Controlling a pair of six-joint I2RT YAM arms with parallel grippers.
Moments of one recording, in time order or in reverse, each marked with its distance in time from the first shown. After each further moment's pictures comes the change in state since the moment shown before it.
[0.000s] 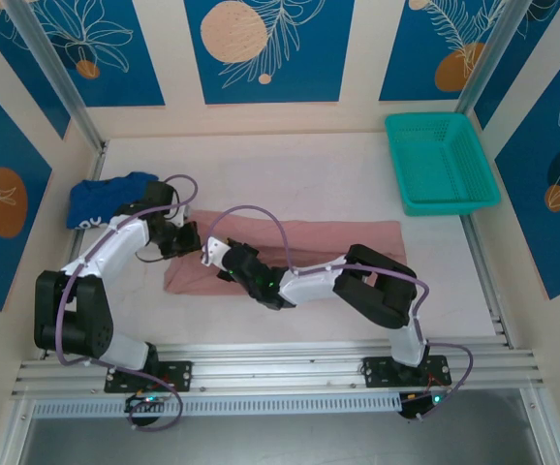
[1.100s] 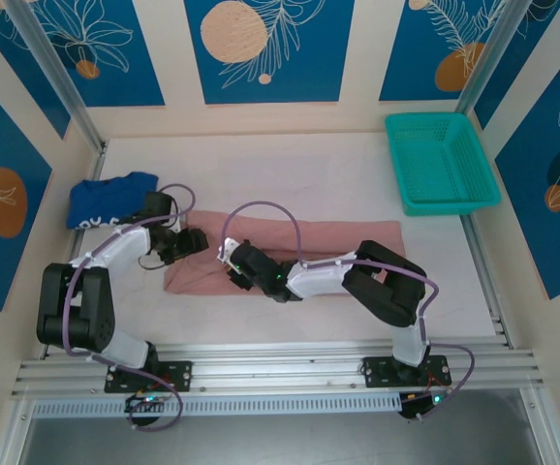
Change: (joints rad) left arm 0.035 0.035 -0.135 0.225 -0.061 -0.051; right arm -0.059 -0.042 -0.024 -0.285 -0.206 0.275
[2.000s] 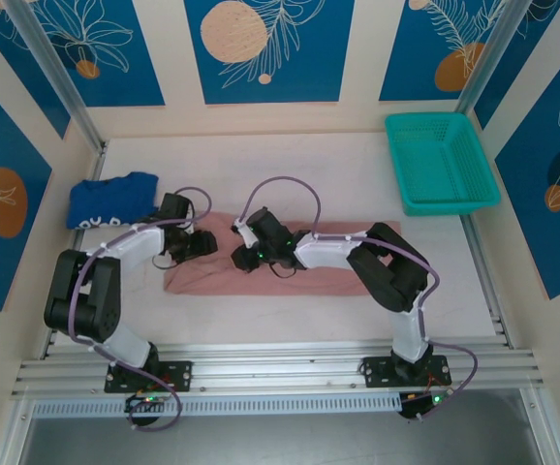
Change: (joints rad) left arm -0.104 0.076 -0.016 0.098 -0.098 -0.016; right arm -0.206 0.047 0.121 -0.165 -0.536 0.362
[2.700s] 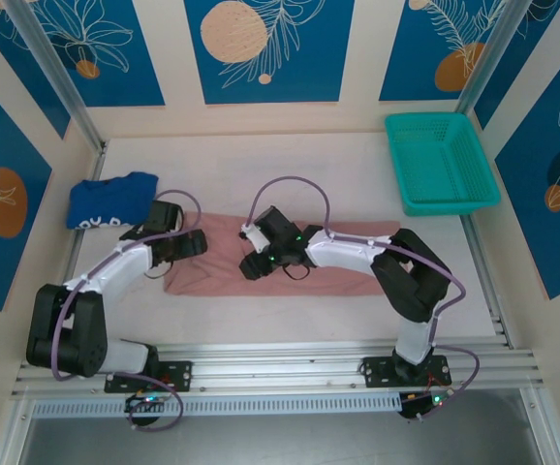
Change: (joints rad) left arm 0.035 -0.200 -0.092 0.031 -0.229 0.023; right arm -0.013 -0.161 -0.021 -0.254 -0.043 -0.089
